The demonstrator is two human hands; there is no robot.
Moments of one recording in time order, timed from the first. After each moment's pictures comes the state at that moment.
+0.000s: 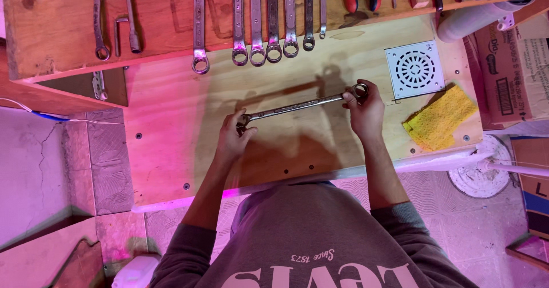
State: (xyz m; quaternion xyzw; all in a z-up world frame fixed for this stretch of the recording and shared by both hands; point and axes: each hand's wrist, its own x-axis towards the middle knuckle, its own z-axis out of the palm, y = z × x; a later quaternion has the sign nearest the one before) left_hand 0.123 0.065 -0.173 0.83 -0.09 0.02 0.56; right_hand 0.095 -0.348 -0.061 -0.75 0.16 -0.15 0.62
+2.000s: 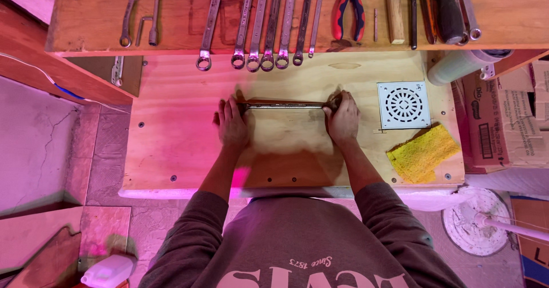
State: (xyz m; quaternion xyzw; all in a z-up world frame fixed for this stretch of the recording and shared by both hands) left_hand 0.162 0.007 -0.201 0.95 0.03 0.31 0.04; right_hand 0.156 -0.373 -0.154 -0.96 0.08 -0.15 0.21
